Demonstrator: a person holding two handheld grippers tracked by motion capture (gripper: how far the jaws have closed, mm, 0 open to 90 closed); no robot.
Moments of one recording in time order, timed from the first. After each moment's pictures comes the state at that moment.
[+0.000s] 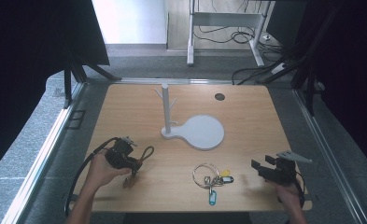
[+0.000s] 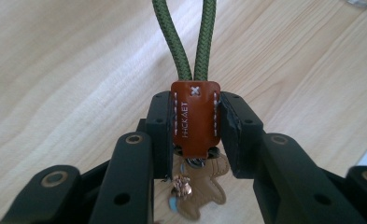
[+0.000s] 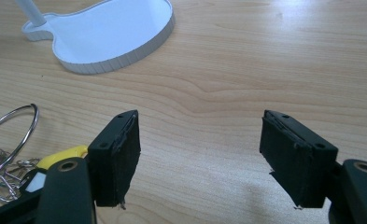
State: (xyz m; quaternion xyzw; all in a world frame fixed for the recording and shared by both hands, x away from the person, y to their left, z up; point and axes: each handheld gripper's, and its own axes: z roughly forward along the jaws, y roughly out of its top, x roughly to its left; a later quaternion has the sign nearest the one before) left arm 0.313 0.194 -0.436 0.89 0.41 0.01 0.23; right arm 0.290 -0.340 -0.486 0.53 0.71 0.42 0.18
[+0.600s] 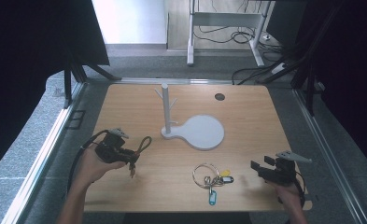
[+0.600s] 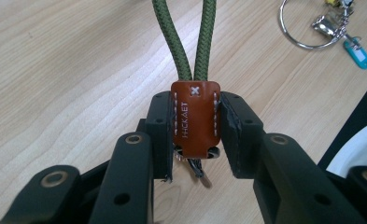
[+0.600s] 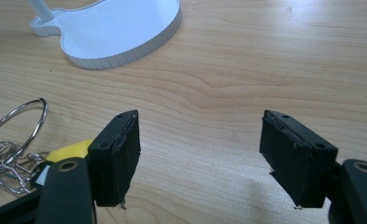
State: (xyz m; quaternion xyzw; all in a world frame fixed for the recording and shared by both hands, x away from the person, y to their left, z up) left arm 0.313 0.207 -0.402 0.88 0.39 0.02 0.28; right arm 0.289 -0.340 -0.485 0.52 0.72 0.42 0.17
